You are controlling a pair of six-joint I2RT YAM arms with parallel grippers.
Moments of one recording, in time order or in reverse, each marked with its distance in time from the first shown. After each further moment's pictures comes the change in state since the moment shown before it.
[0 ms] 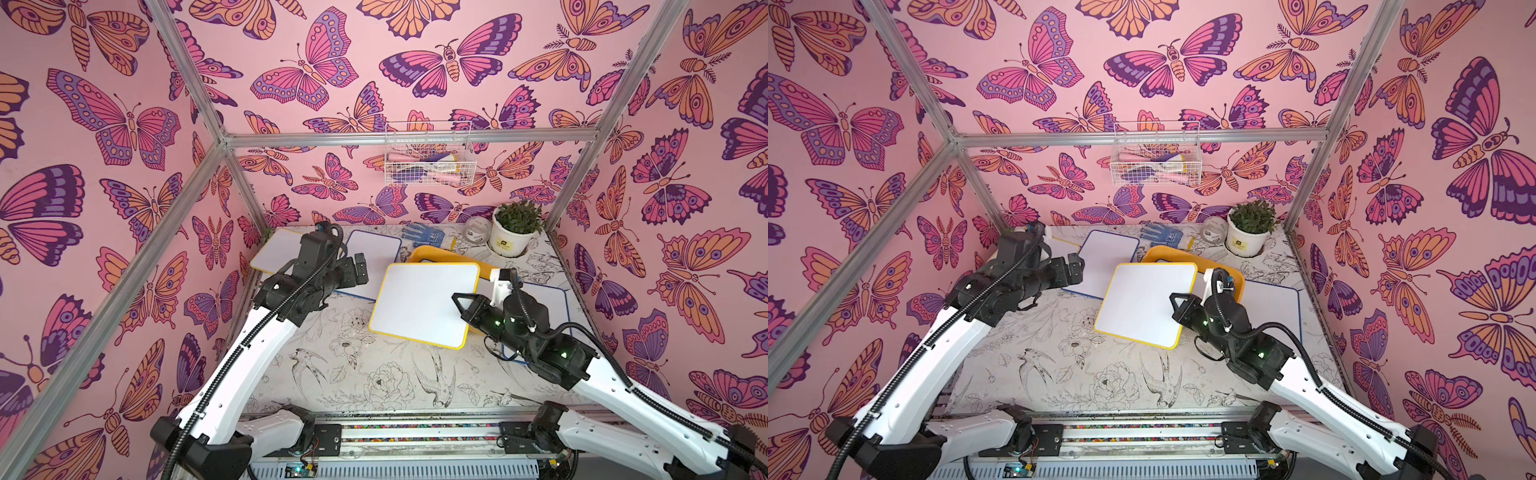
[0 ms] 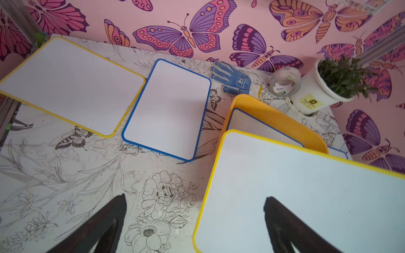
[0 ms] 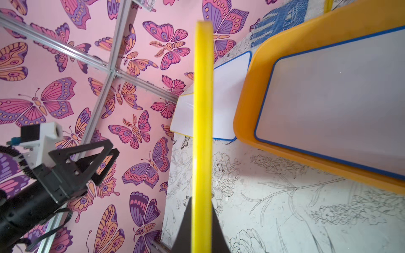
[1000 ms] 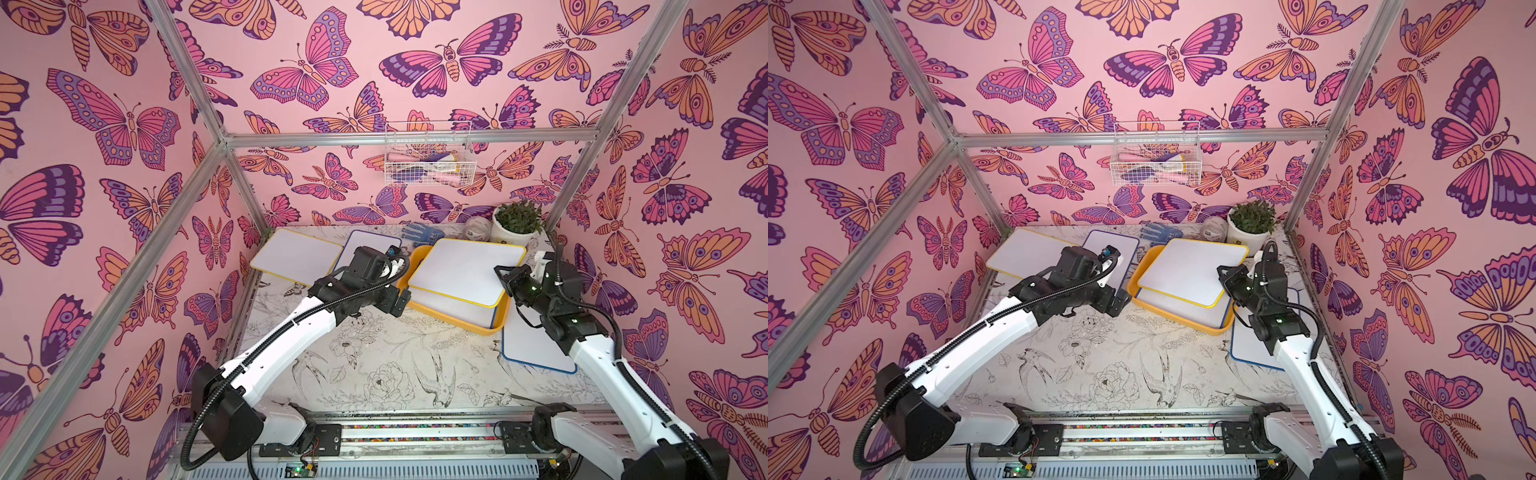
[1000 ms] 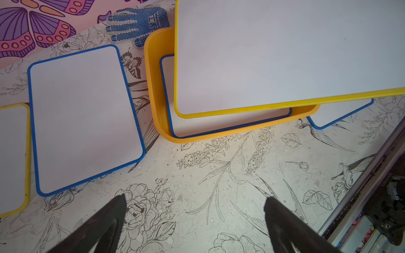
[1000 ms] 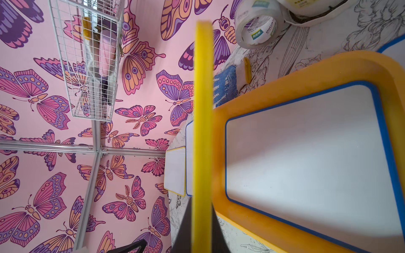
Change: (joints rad) left arm -0.174 0.153 -0.144 0.185 0.220 0.364; right arm -0.628 0.156 -0.022 0.152 -0.407 0.023
